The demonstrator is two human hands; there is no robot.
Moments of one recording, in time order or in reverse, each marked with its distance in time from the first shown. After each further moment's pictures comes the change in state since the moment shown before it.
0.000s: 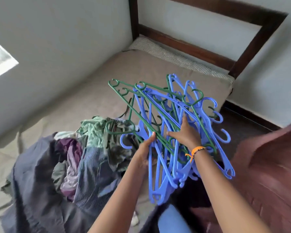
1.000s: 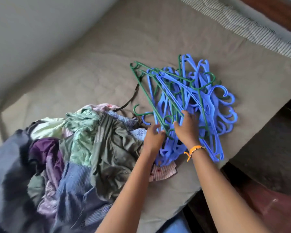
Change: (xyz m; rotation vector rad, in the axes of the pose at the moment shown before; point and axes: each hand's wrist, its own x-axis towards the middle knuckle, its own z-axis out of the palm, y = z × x) left_hand 0.176 0.056 -0.034 0.541 0.493 0.105; right_hand 0.219 -0.011 0.117 0.113 -0.030 -0.016
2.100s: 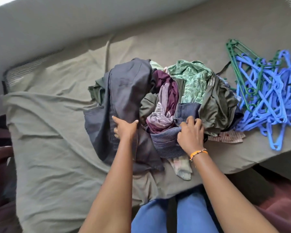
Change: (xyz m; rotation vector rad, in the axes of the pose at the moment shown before) left_hand -0.178 -0.235 -0.356 -0.029 0.684 -0.415; right_hand -0.310 -0.102 0.206 -0.802 0.068 -0.607
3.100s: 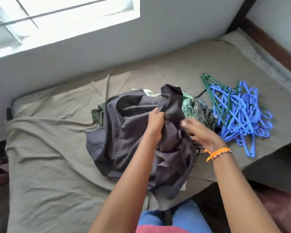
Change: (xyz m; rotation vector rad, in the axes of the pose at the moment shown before) left_hand -0.131 0.100 -0.032 -0.687 -0.636 0.409; right_hand -0.021 0.013 -0.166 1.268 -0.441 0.143
